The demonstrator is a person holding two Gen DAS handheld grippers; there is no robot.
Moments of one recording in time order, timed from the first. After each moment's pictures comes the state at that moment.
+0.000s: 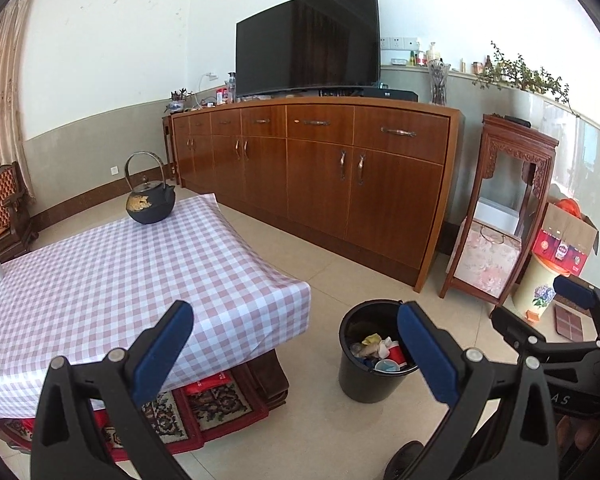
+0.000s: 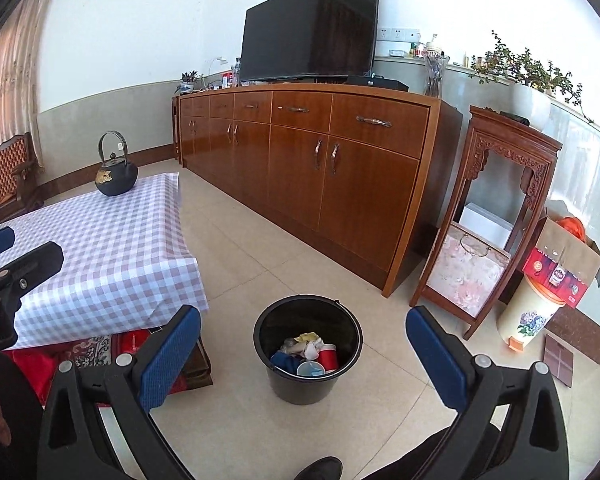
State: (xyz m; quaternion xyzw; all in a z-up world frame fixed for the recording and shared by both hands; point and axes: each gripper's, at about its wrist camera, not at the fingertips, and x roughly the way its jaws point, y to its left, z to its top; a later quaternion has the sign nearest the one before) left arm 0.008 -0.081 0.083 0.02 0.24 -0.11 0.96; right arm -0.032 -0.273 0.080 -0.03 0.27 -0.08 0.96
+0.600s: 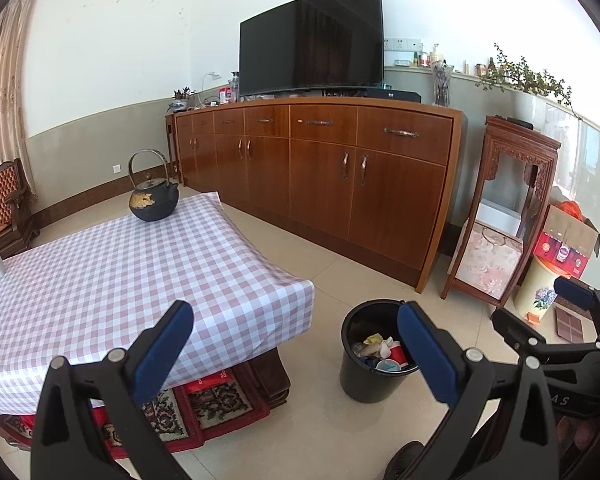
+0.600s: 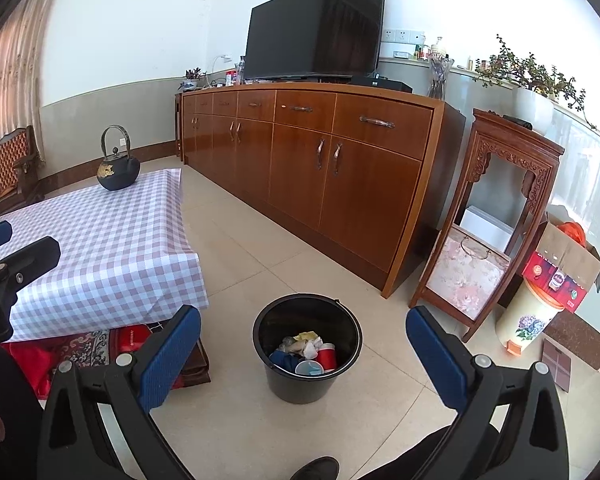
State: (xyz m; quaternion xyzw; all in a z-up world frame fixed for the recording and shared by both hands) left arm 0.005 -0.075 0.083 0.02 0.24 -0.10 0.96; right arm -0.032 -0.271 0.076 -0.03 0.27 -0.08 0.96
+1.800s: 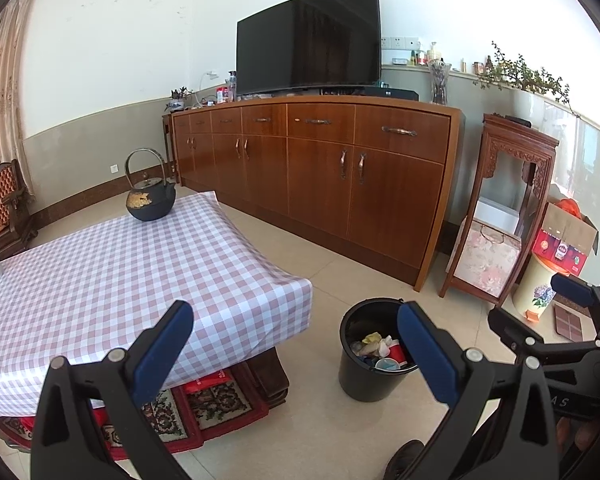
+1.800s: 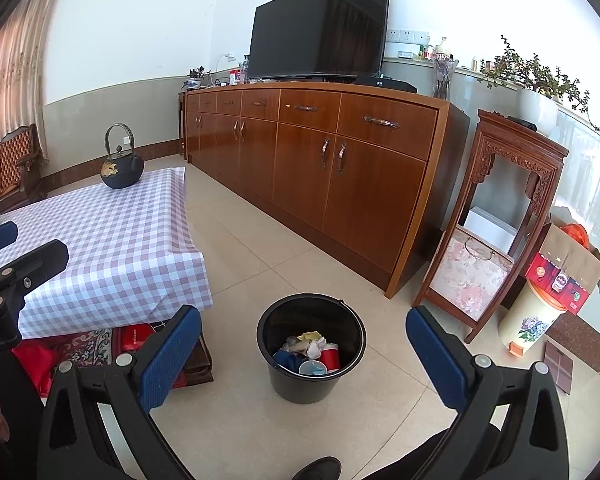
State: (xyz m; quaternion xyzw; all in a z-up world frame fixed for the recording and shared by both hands) left arm 0.006 -0.075 0.083 0.02 0.25 -0.11 0.96; right arm -0.030 -0.267 0.075 -0.04 0.27 -0.07 0.96
